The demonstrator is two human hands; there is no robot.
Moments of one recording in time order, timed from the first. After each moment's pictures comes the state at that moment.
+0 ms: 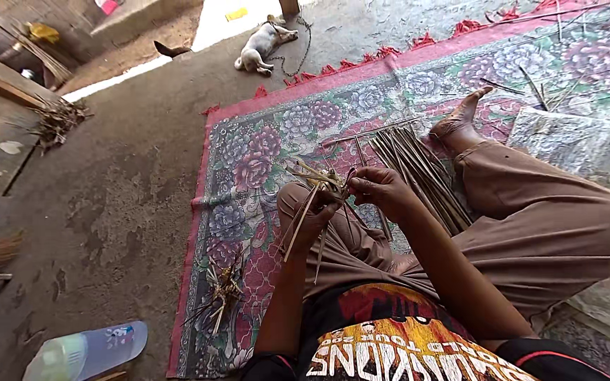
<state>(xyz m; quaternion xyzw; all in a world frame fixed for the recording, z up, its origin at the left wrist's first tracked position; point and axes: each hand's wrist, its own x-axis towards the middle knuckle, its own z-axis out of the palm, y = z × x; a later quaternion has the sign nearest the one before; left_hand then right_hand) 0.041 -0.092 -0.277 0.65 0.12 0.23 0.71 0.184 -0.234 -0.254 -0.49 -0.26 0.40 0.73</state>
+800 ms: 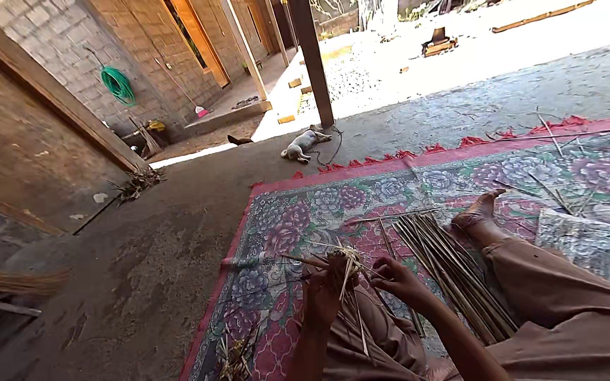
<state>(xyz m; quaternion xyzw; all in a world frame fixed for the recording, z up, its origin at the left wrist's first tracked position) 0.049 -0.065 -0.326 0.36 0.05 0.27 0.89 0.211 -0.214 -0.341 -0.68 -0.38 0.32 0.54</state>
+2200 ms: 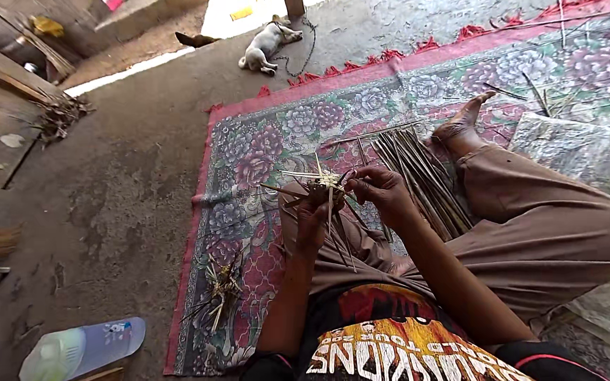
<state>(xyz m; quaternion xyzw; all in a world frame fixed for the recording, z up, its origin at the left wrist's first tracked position) 0.047 -0.104 -0.297 0.49 0.14 0.31 0.80 0.173 -0.230 -0.257 -0.49 -0.32 0.28 0.76</state>
